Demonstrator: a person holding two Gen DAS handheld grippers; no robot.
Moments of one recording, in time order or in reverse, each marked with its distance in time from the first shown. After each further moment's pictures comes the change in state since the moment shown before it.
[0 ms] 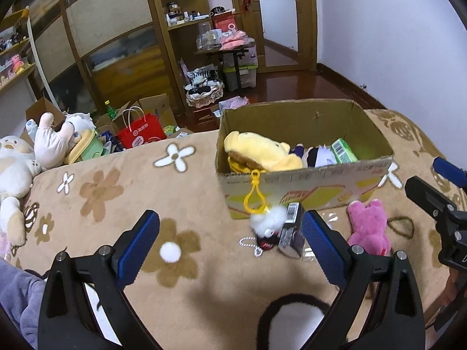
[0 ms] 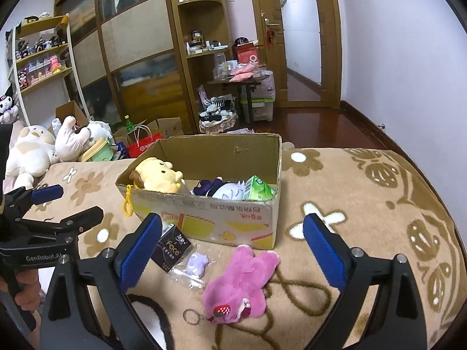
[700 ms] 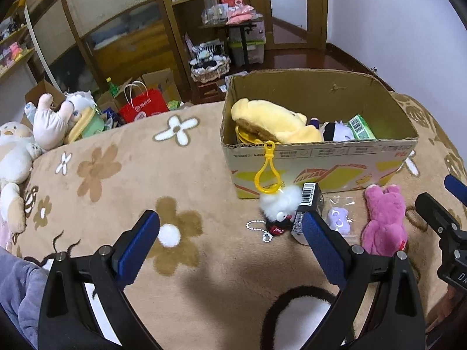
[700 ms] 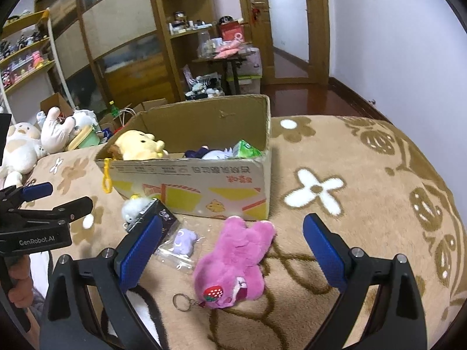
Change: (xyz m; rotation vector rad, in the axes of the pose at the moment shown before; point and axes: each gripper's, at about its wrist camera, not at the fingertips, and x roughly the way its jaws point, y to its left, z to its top) left arm 0.038 0.006 -0.004 -0.026 0.125 0.012; right arm 0.027 -0.006 -0.024 0.057 0.109 -0.054
